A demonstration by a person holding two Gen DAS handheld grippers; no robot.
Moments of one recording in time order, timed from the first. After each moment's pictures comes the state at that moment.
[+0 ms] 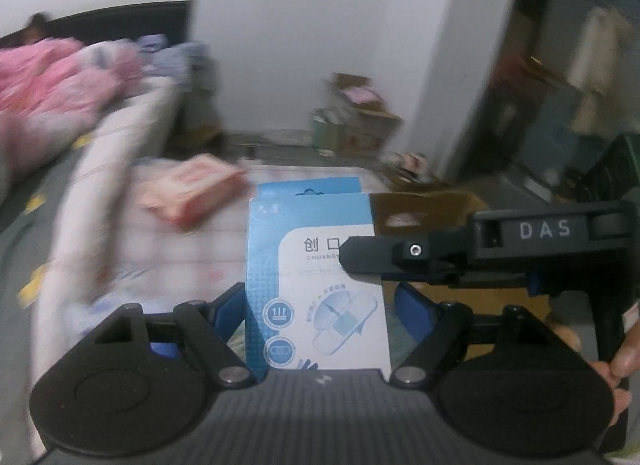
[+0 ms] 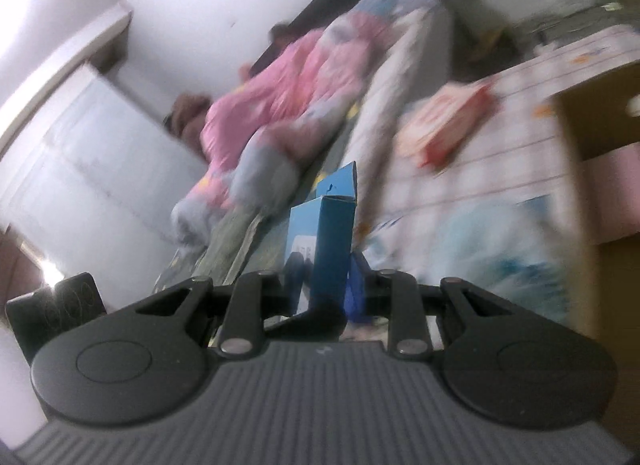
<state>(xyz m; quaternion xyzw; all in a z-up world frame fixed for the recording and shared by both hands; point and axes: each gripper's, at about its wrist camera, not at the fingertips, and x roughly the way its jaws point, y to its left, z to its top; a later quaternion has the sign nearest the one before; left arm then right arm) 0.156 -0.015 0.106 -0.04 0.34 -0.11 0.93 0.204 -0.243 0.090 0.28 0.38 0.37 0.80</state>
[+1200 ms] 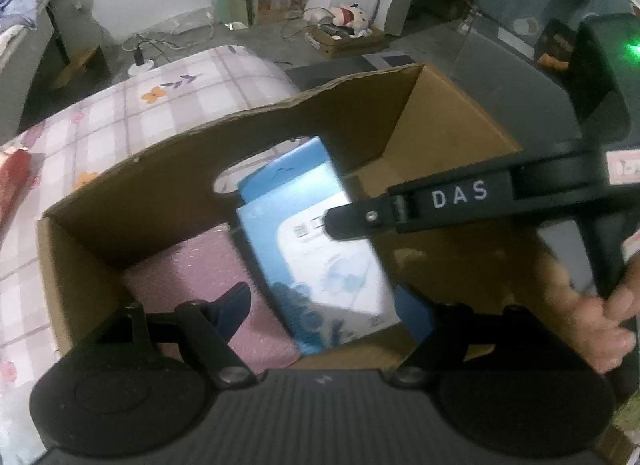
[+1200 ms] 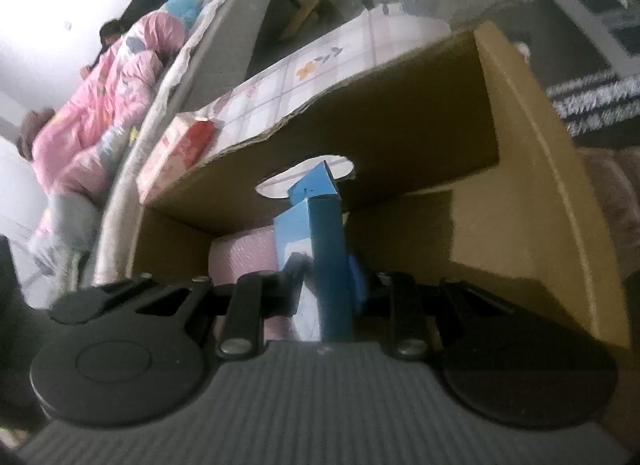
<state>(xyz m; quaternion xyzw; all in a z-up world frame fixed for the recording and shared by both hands) 0.390 -0.220 -0.019 0.05 0.52 -0.19 0.83 0.415 -0.415 -0.052 0.19 0.51 0.21 0.81</state>
